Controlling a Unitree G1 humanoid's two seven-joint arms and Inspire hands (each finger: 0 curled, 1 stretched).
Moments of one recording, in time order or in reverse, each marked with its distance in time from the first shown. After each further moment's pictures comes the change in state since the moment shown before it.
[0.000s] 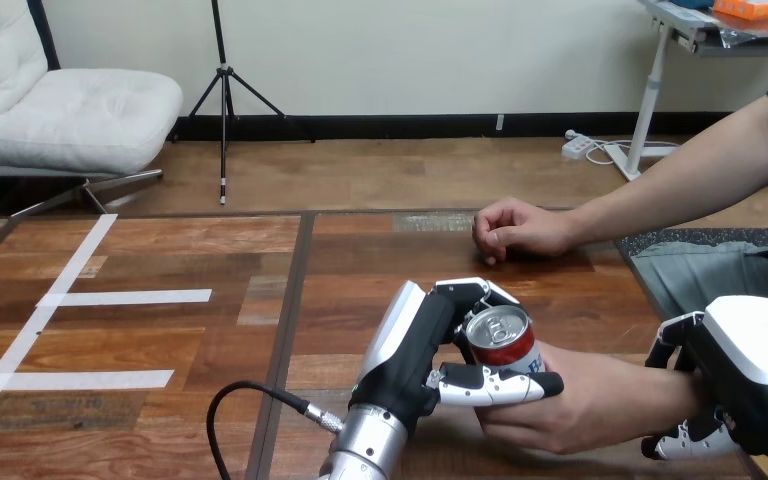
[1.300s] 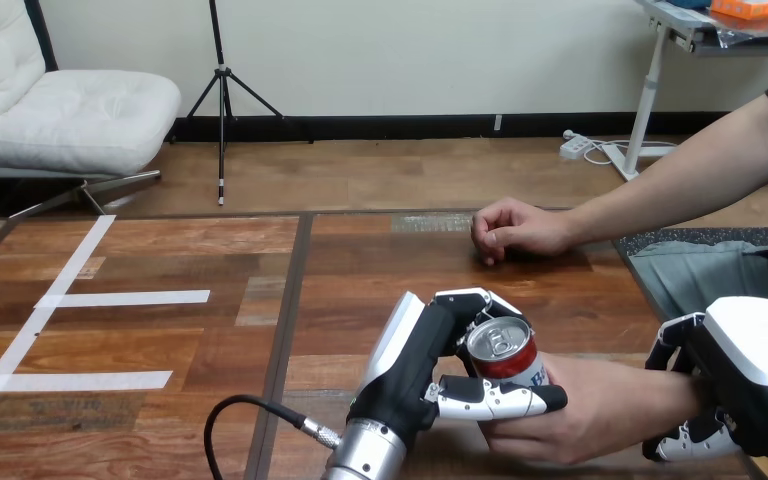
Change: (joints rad) left arm 0.073 0.011 -0.016 -0.101 -0.024 0.031 -0.045; right arm 0.004 0.000 -0.005 0.002 0.003 -0.008 0.000
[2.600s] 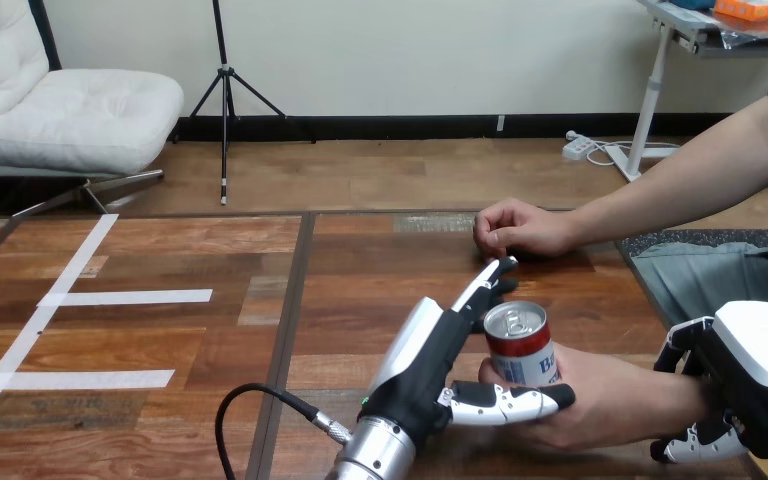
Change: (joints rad) left arm 0.001 0.005 -0.021 -0.065 0.028 0.120 -0.059; right arm -0.001 0.000 -0.017 0.036 0.007 -0.016 -0.003
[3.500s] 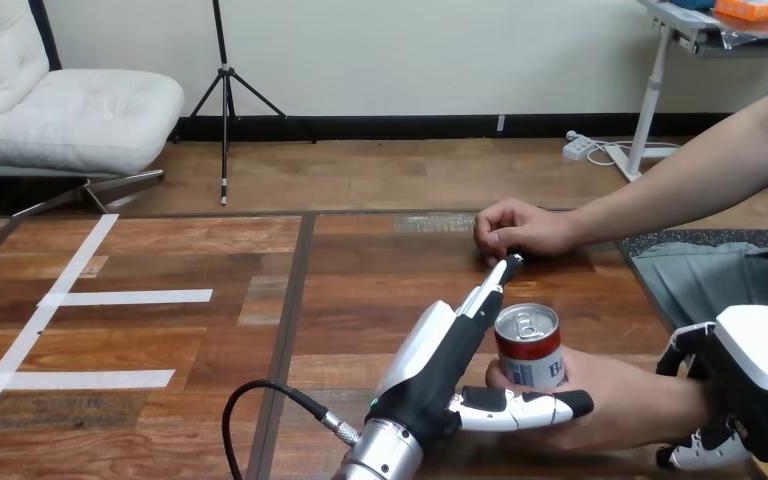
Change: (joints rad) left arm -0.004 0.004 -0.020 0.000 0.054 -0.002 0.003; right arm -0.001 0.000 0.000 0.009 -0.039 0.006 0.020
